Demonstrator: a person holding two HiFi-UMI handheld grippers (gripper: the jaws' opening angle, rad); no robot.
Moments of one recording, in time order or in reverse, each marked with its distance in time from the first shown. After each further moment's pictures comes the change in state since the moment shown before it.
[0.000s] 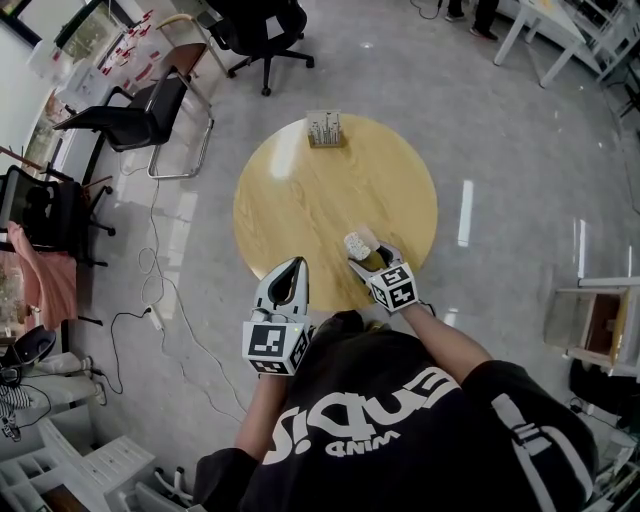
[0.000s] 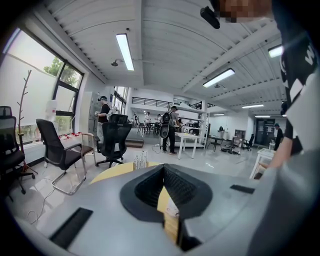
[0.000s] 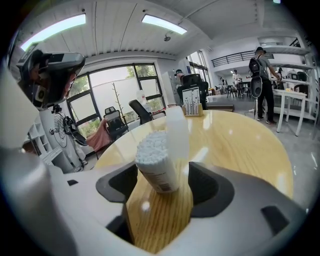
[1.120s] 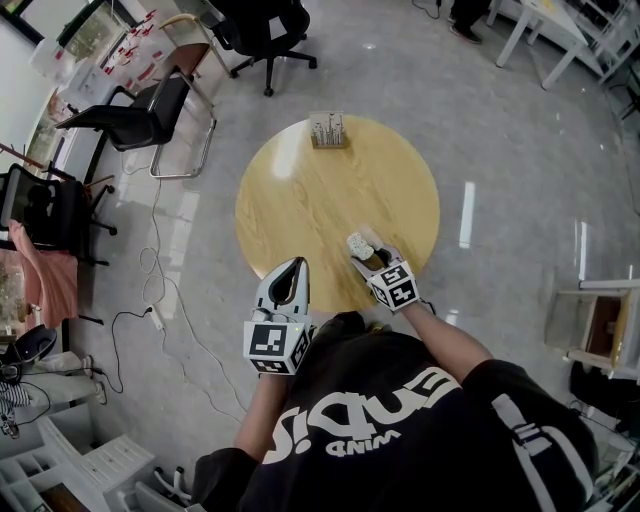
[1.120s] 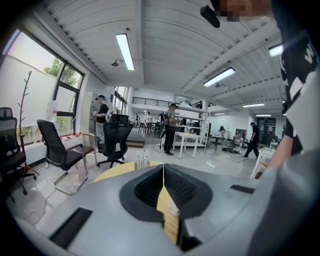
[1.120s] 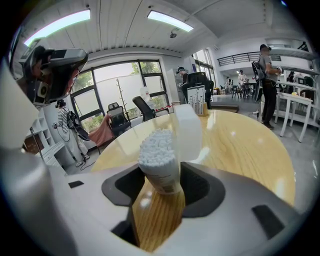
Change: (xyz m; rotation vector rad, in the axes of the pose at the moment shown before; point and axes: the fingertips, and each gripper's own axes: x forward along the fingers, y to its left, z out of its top) left arm -0.002 0.008 0.000 0.002 0.002 0.009; right arm 0.008 0.005 0.002 -0.053 0.035 0.025
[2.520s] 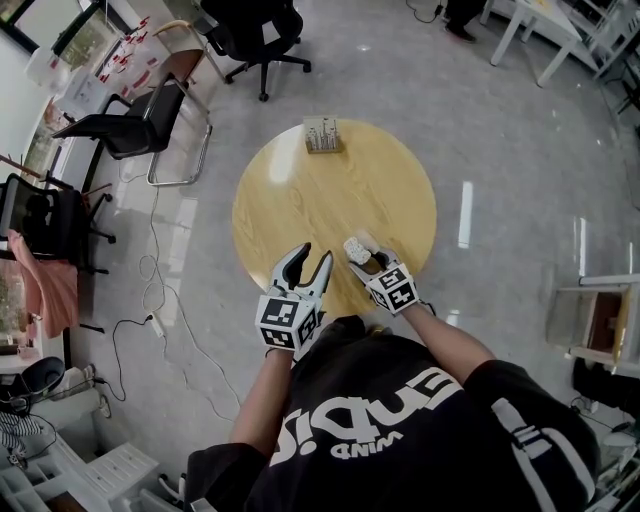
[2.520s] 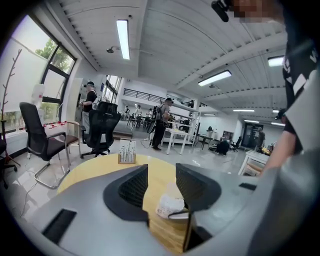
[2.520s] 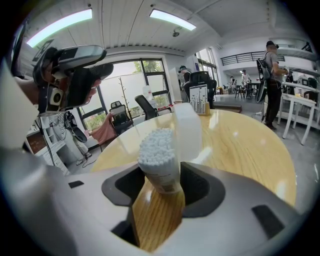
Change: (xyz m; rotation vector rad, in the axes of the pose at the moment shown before) left arm 0.062 -0.011 -0.034 -0.048 0.056 -0.156; right arm 0.004 0.000 0.000 -0.022 0.014 0.026
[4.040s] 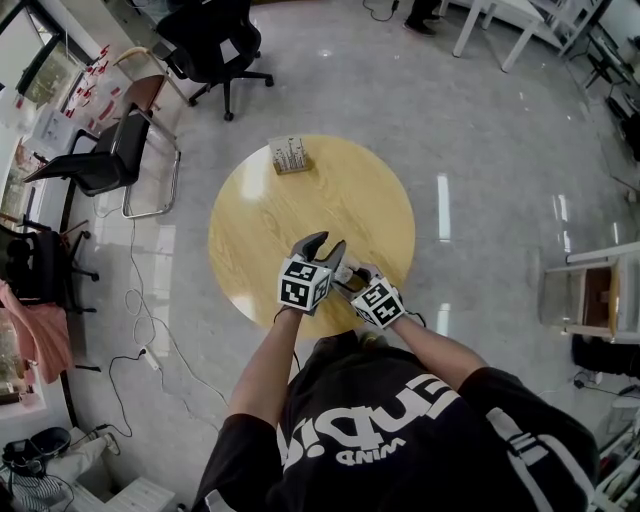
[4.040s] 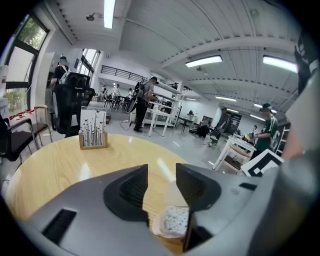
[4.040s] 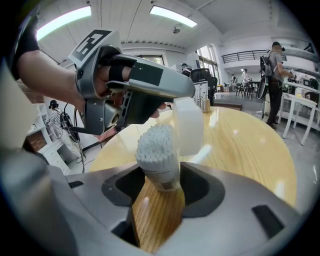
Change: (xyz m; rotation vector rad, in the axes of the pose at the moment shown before) left arm 0.147 -0.009 -0.067 0.056 0.228 -0.248; right arm 0.004 -0.003 -0.009 -0.006 0.030 -0.001
